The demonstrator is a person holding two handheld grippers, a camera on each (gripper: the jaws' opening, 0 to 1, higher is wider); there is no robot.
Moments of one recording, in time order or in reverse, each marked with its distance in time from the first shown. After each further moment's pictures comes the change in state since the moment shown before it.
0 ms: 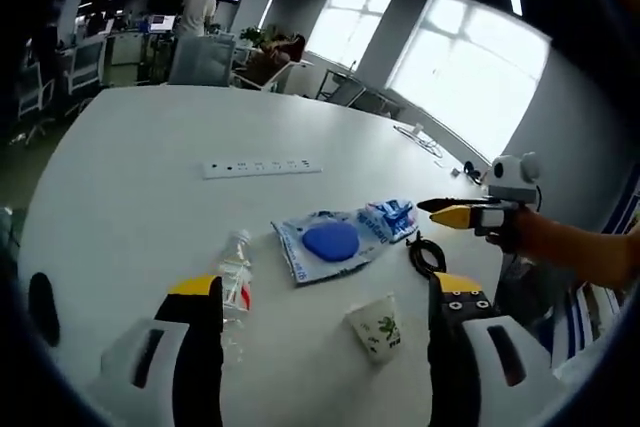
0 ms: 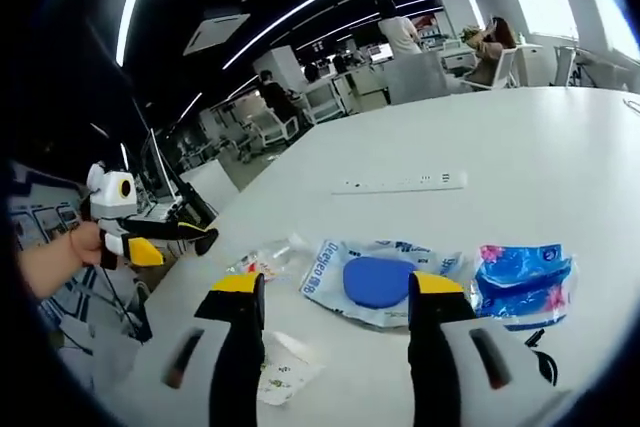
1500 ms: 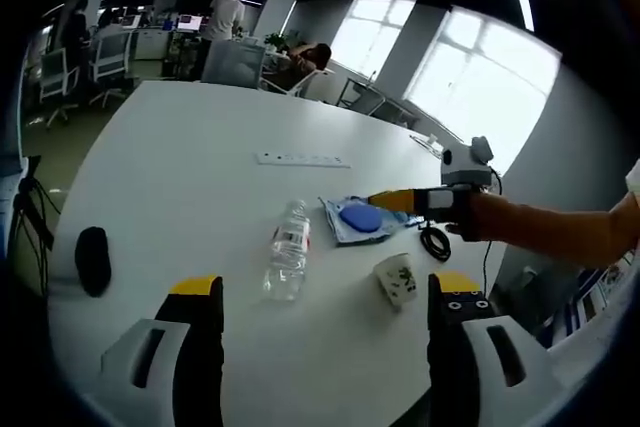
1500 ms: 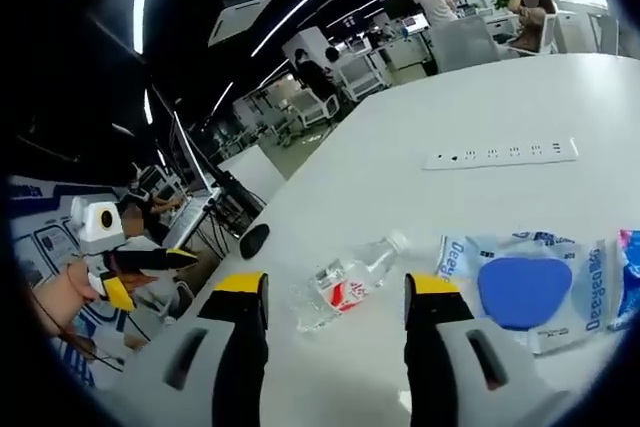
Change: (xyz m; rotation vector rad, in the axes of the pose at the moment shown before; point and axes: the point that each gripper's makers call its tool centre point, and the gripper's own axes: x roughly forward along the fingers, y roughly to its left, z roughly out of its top) left arm -0.106 0.055 -0.036 -0.065 -0.036 0.059; right arm 0.118 0.115 -0.019 0.087 0.104 0.197
